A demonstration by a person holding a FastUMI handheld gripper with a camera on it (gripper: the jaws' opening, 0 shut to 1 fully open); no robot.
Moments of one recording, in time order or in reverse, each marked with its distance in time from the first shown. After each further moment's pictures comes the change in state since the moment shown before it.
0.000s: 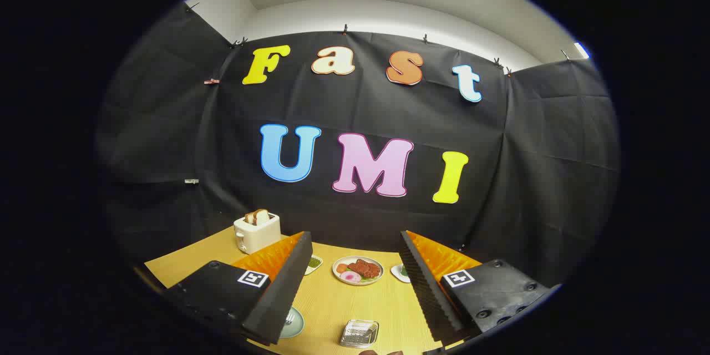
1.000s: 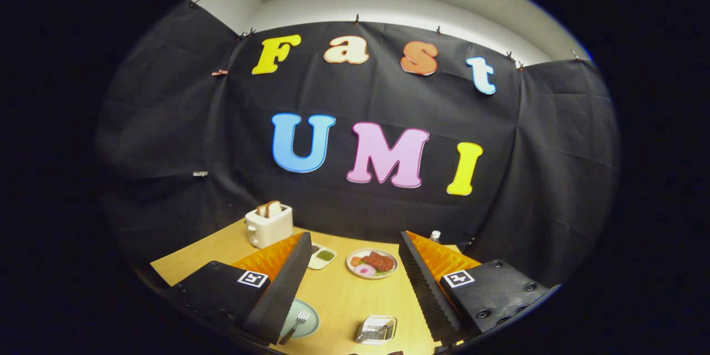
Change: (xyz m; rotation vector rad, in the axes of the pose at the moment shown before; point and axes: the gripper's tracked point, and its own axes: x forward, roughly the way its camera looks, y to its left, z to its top) arm 0.009 0.058 -0.036 0.001 0.144 0.104
